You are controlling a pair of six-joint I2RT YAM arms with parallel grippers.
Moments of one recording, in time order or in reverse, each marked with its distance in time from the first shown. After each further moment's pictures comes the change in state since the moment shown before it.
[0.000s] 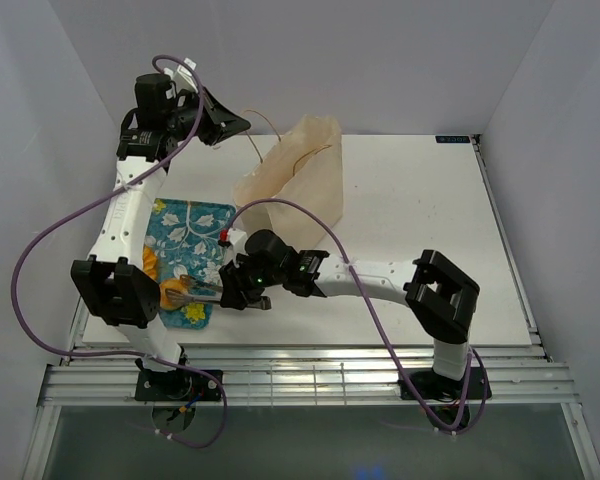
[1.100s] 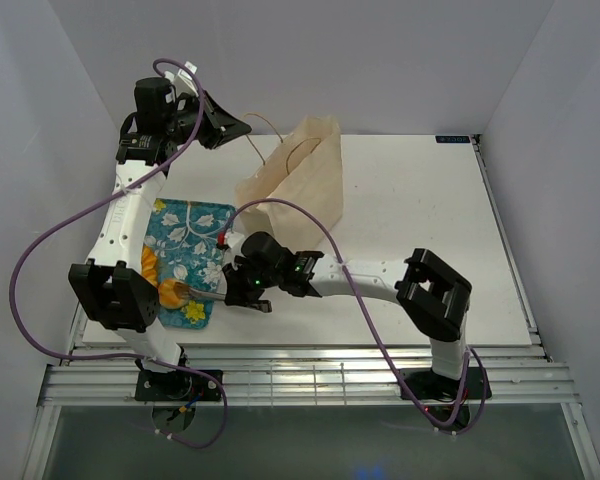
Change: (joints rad) left arm 0.001 -0.034 -0.050 0.018 0.019 0.005; right arm 0.000 0.060 0.034 -0.024 0.018 -0.011
